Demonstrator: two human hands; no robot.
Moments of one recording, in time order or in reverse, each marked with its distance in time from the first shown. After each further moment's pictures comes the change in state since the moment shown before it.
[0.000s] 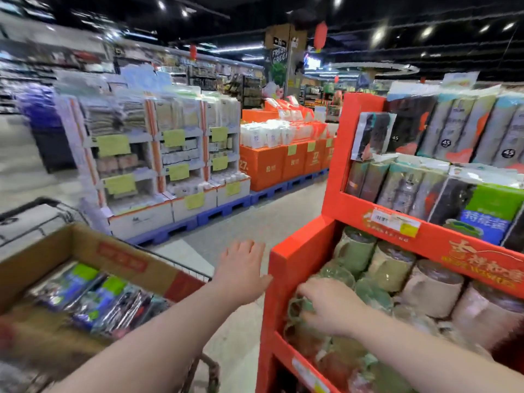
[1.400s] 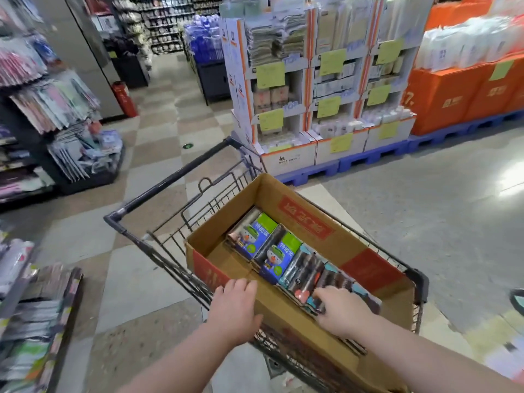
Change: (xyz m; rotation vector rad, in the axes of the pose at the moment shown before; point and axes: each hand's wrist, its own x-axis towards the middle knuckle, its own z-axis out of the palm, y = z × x) left_hand -0.146 -0.436 0.074 0.117 -0.426 -0.559; right_hand 0.296 -0.364 0.101 0.247 -0.402 -0.302
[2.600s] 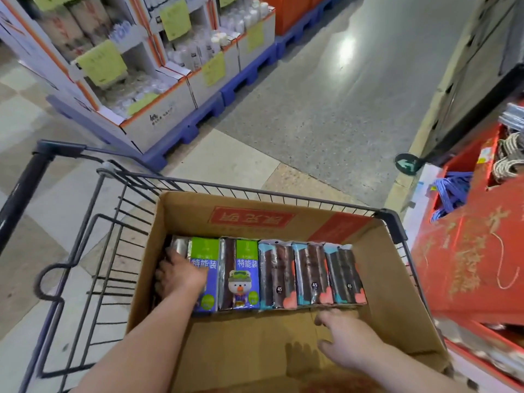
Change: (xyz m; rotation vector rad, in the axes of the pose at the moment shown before) left_hand 0.340 -0.062 0.036 -0.345 -0.157 -0.364; right_hand 0.114 -0.004 0.037 0.517 -0.254 0.541
